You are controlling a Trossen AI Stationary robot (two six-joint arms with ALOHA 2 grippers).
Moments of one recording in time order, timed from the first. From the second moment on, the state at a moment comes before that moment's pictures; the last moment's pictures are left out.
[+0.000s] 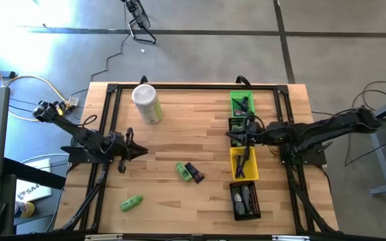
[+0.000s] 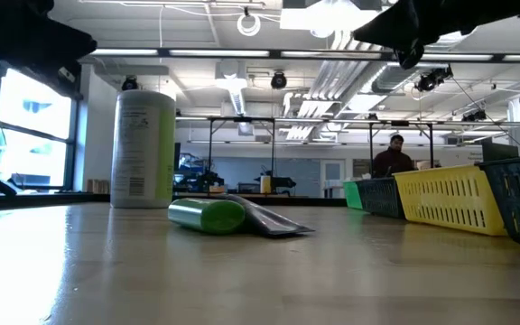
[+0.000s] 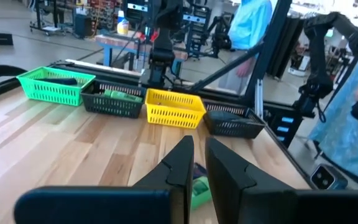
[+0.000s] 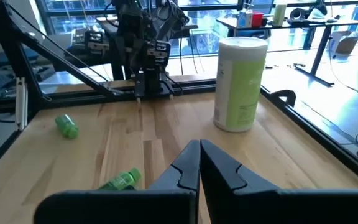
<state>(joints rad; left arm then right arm) -0.52 0.27 0.12 0.17 -0.49 -0.23 0.15 0.91 0.51 0.24 0.31 0.10</state>
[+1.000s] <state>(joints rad) -0.56 1.17 0.86 -0.70 -0.25 -0.73 0.15 0.88 0.51 0.16 0.31 0.10</state>
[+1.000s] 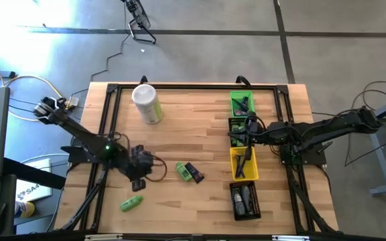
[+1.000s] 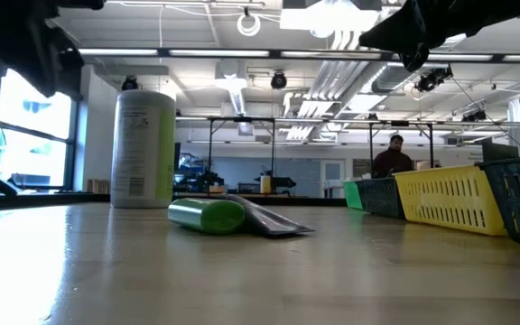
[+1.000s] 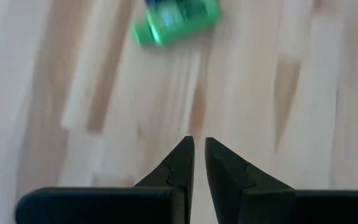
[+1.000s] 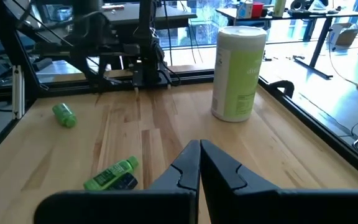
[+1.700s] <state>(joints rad) -0.69 1.45 1.01 -0.87 0.08 -1.01 0.15 0.88 0.51 0.16 0.31 0.10</state>
